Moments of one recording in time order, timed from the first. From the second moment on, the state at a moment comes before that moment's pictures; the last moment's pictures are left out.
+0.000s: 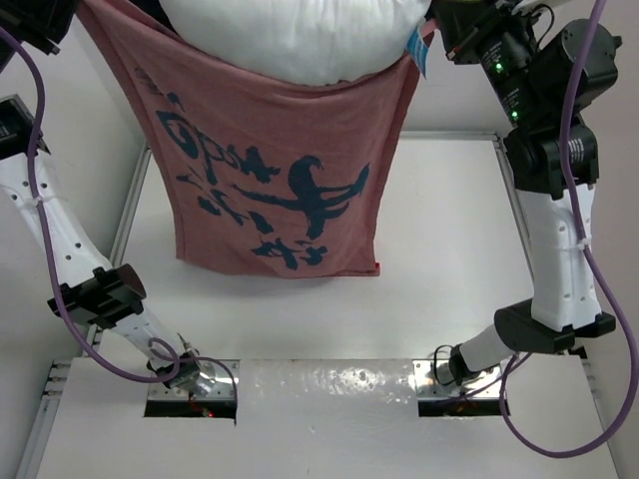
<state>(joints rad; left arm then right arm) 0.59 1.71 2.37 0.48 1.03 -0.85 0.28 1.53 2.27 -0.38 -0.06 0.35</state>
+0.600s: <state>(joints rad) 0.34 2.08 2.54 0.45 0.76 -0.70 0.26 1.90 2.38 0.06 0.18 0.22</state>
